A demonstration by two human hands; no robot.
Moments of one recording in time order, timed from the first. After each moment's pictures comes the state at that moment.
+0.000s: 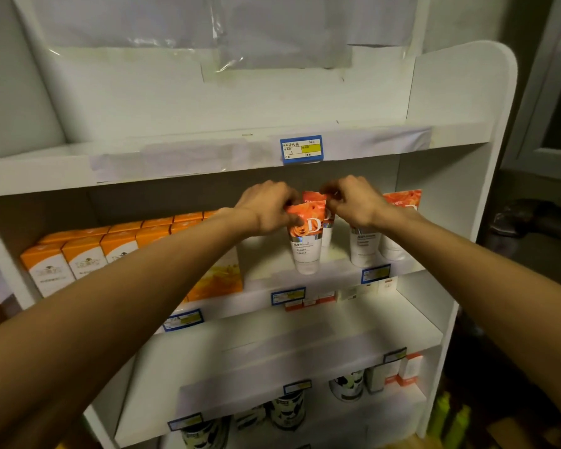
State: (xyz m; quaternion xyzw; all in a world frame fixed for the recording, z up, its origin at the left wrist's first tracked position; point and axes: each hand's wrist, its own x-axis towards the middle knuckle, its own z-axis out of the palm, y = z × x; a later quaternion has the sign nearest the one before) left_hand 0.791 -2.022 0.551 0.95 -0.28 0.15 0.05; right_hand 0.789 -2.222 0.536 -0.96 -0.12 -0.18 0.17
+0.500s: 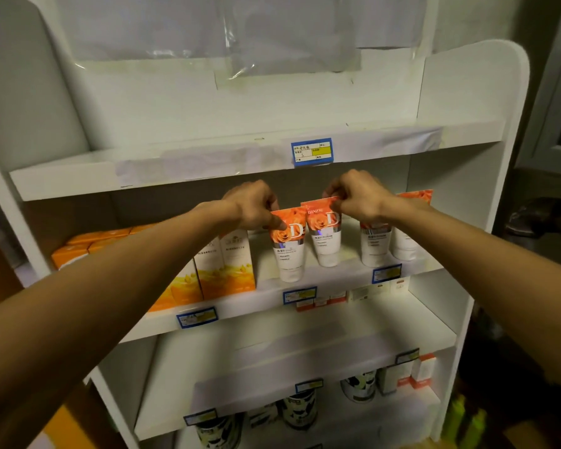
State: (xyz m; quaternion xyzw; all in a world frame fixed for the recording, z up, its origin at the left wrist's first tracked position) left_hand 0.785 -1.979 0.568 0.97 -0.21 0.04 0.12; right_hand 0.778 -2.211 0.552 -0.96 -0.15 -0.15 0.19
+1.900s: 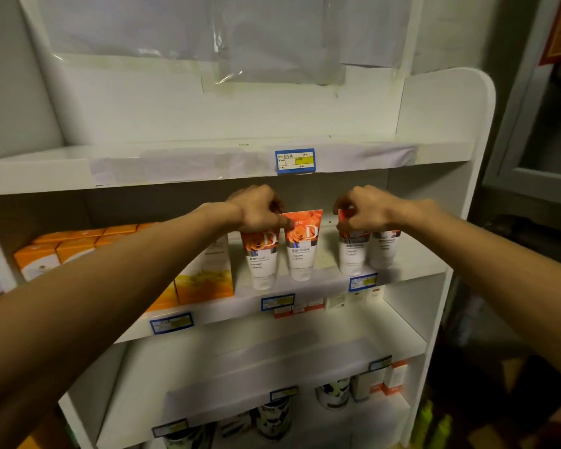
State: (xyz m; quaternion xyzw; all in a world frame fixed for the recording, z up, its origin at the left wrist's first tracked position) left_hand 0.786 -2.012 0.568 0.96 -0.23 0.04 0.14; right_hand 0.762 -2.250 0.566 -0.99 -0.11 -0.07 0.05
